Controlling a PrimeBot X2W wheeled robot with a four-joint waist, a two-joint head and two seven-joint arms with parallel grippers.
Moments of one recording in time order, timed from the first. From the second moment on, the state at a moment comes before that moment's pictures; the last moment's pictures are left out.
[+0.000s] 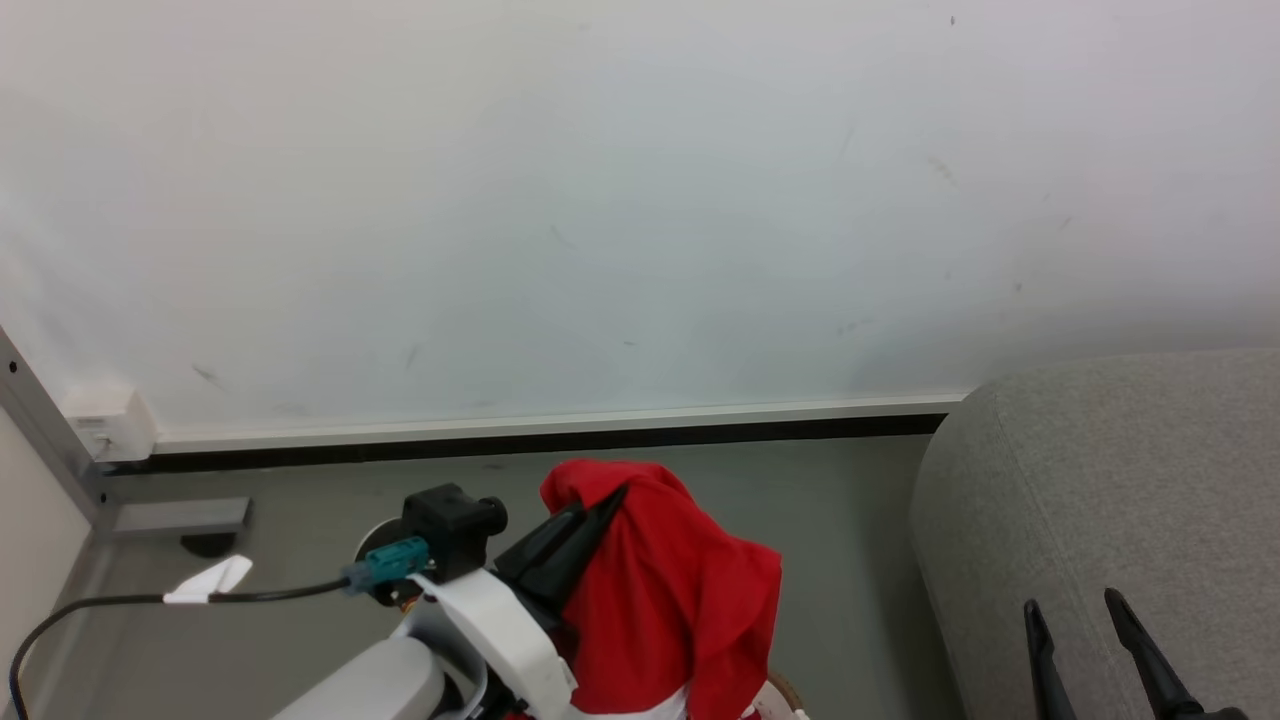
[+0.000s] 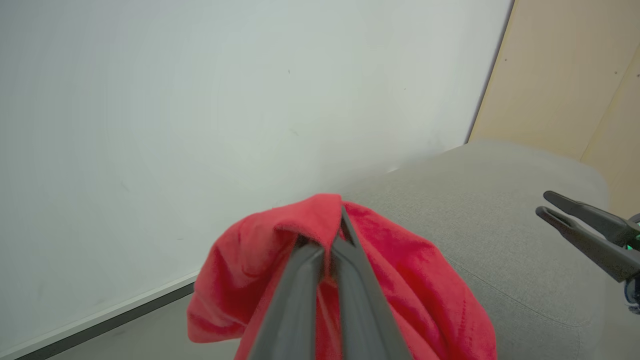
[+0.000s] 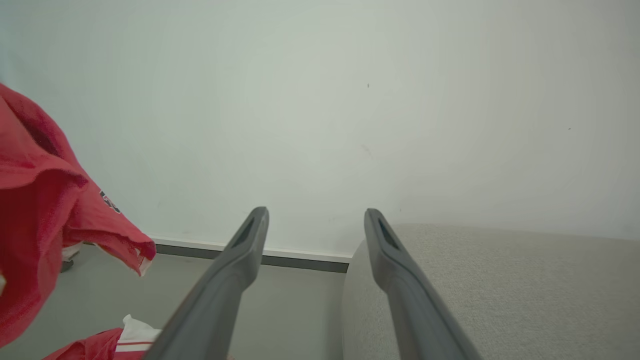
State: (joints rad) left arm -0.52 0.41 -0.89 0.26 -0.75 -0.02 -0.24; right arm 0.07 -0.05 -0.02 0.15 0.06 0.13 -0.26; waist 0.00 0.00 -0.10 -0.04
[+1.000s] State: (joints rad) left arm -0.58 0.31 -0.97 0.29 -0.73 -0.07 -0.24; right arm -0.43 -0.28 0.88 0.35 0.61 0.13 -0.17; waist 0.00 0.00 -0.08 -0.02
